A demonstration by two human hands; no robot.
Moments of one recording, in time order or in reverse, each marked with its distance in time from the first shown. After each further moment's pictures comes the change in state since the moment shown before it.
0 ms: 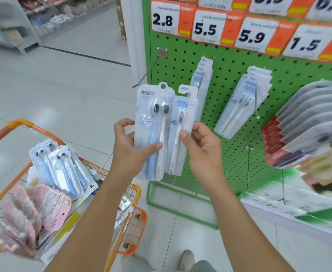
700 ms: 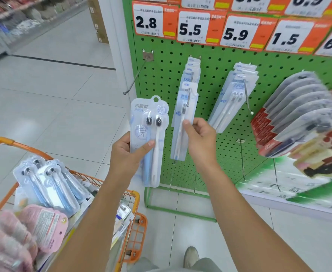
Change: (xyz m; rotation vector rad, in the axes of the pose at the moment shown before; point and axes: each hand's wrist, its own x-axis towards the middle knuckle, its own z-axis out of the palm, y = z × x) left_hand 0.021 -0.014 -0.009 -0.086 -0.126 -0.057; right_hand 0.035 0.020 0.004 -0.173 0.271 0.123
